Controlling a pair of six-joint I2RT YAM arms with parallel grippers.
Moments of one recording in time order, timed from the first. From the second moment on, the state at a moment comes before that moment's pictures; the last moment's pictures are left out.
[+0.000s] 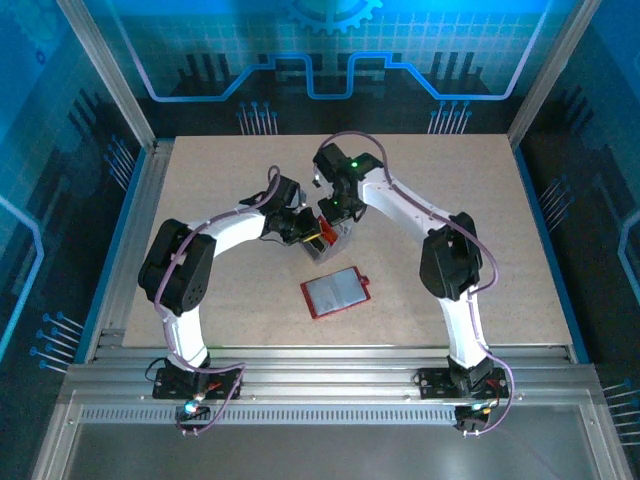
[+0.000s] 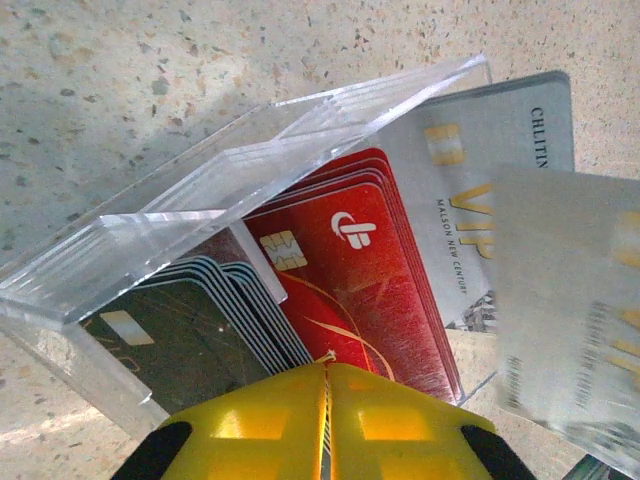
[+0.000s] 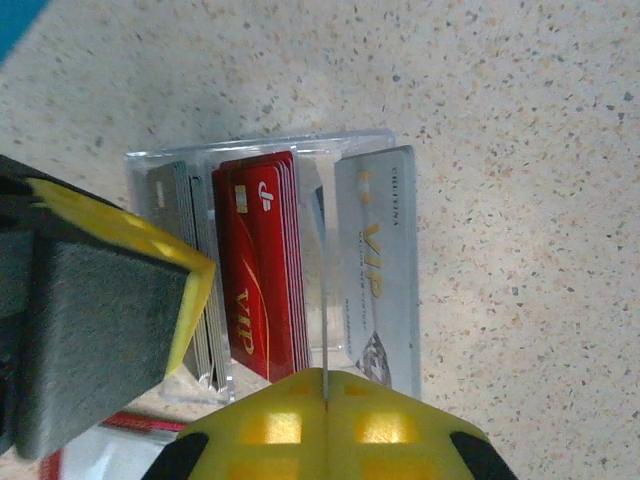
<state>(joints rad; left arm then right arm) -0.40 1.89 1.23 -0.33 0.41 -0.79 0.61 2.11 1.97 -1.11 0.02 0.10</state>
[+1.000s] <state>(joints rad) -0.65 1.47 0.87 -0.48 0.31 -0.75 0.53 1.38 0.97 -0.52 -0.38 0.36</state>
